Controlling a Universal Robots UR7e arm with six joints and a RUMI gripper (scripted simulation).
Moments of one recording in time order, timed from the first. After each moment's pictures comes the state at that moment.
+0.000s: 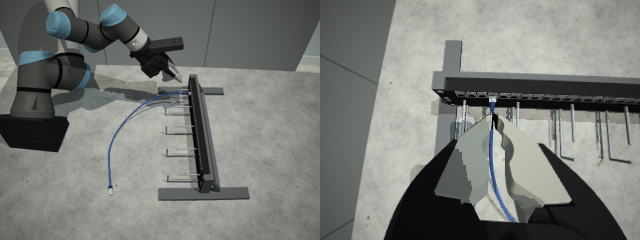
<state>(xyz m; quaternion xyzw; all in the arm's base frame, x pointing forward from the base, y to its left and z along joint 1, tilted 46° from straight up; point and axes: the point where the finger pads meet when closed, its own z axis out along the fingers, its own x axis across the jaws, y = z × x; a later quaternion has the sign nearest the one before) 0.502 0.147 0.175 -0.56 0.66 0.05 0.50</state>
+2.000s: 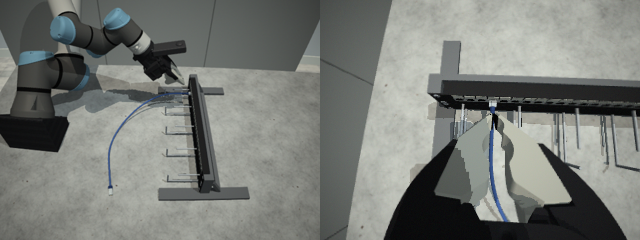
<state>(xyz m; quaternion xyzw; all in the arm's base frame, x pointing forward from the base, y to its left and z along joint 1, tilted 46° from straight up) 0.512 0.157 0.167 -0.56 0.66 0.05 0.50</state>
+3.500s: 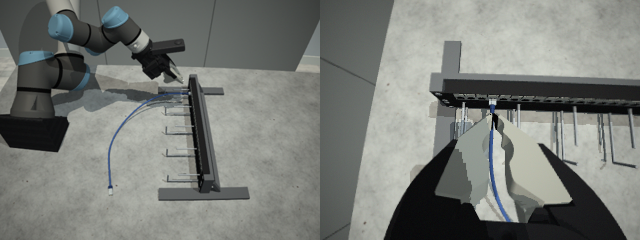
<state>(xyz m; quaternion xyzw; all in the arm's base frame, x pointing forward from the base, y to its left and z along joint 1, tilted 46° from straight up) 0.508 0.153 0.171 -0.56 0.66 0.05 0.50</state>
